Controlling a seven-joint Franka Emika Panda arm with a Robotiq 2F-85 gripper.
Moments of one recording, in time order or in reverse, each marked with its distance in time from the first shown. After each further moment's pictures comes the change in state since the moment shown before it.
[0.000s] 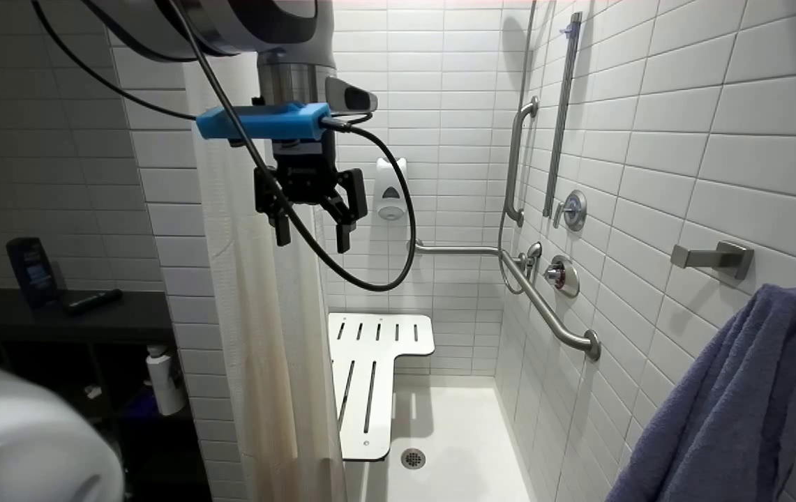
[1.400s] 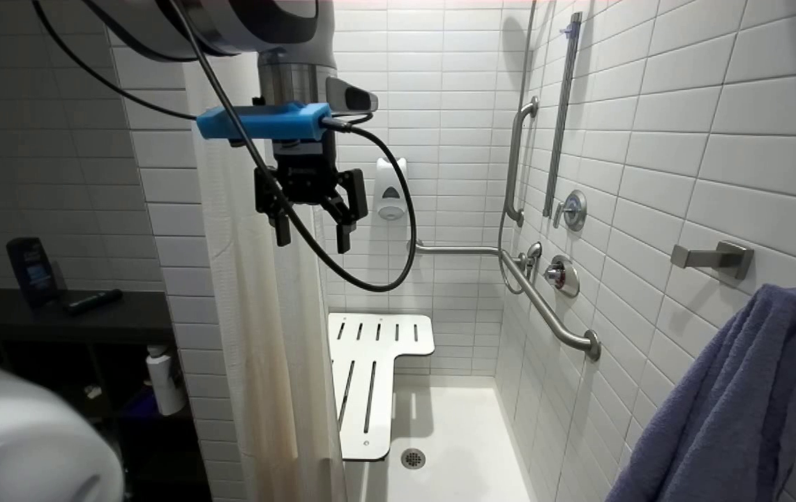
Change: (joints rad) arm 0.000 0.000 -0.002 0.000 0.000 -0.002 0.000
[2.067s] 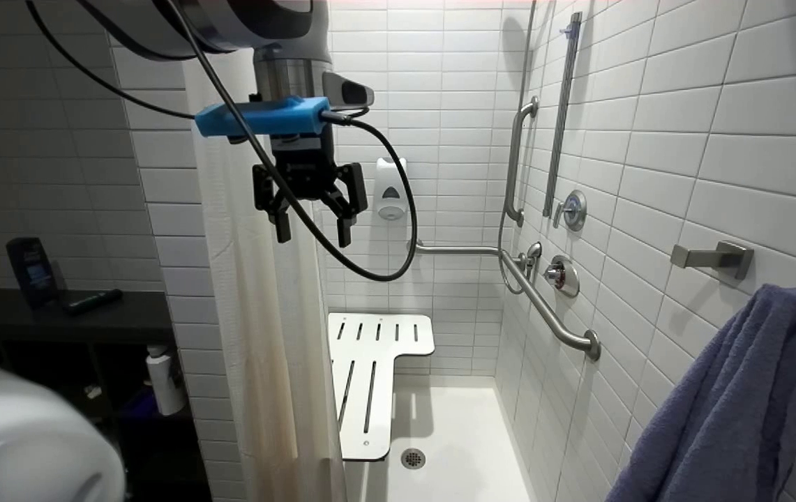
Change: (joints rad) arm 0.007 -0.002 0.011 0.009 -0.020 0.007 -0.010
